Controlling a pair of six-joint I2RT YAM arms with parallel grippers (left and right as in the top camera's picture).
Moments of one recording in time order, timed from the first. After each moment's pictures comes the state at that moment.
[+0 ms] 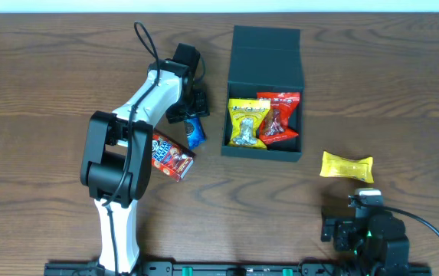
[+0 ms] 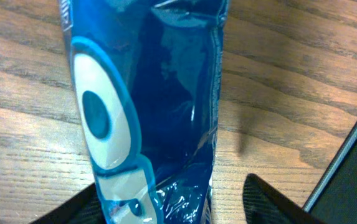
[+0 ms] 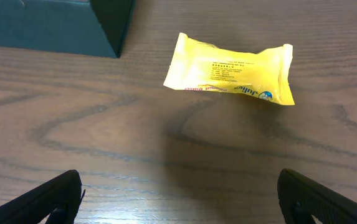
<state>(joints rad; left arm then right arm) -0.29 2.16 1.59 -0.87 0.12 -0.46 0.15 0.07 0.36 -1.06 0.06 0.10</state>
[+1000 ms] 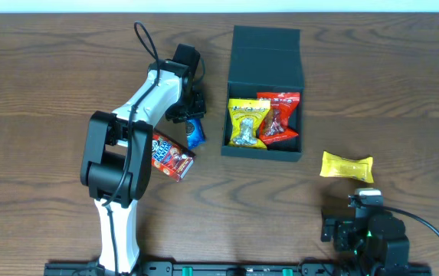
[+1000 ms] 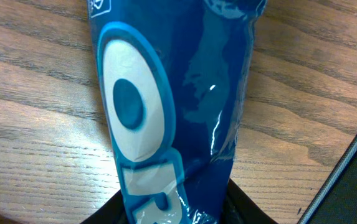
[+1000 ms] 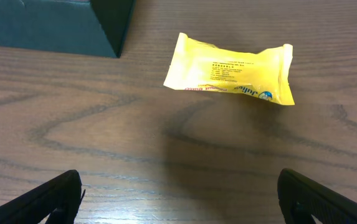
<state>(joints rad) -0.29 2.16 1.59 -0.89 0.11 -0.46 0.15 0.07 0.36 -1.06 0.06 0.10</state>
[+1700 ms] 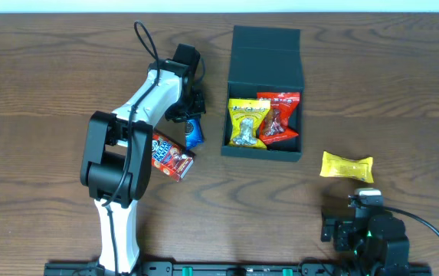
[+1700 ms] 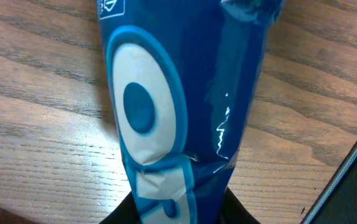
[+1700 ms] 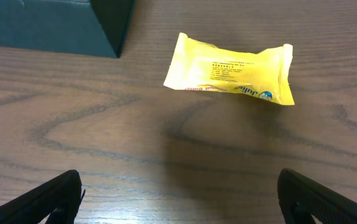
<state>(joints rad) -0.29 2.16 1.59 -0.90 0.09 -0.46 0.15 0.07 0.36 -1.06 0.06 0.10</state>
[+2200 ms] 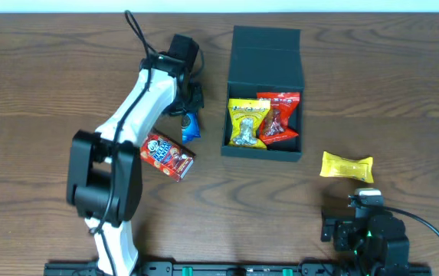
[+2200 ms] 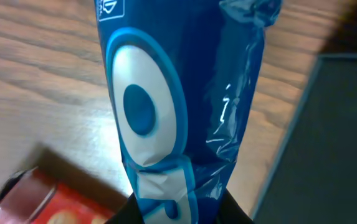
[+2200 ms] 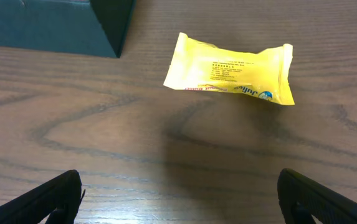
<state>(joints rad) -0.32 1.98 1.59 -0.97 0.04 -0.44 0.15 0.07 0.36 -1.06 0.06 0.10</state>
